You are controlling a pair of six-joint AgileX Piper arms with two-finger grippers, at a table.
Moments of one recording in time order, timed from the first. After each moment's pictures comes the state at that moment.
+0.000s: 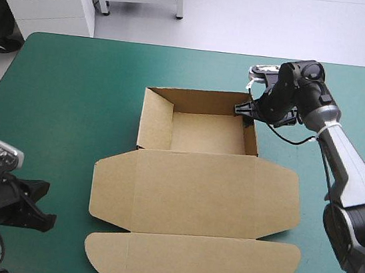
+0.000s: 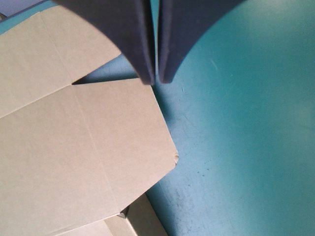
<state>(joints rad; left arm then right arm) -0.48 0.62 -1.02 0.01 1.25 -0.16 0.32 1.87 -1.84 0.03 1.24 0.09</state>
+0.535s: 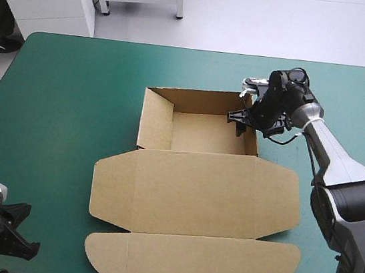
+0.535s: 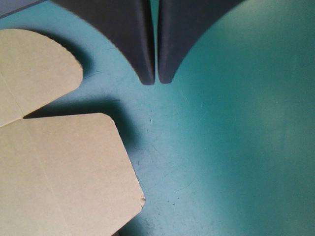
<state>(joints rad) -0.48 0.39 -0.81 0.10 1.25 -0.14 0.30 2.01 -1.83 0.10 1.19 0.09</state>
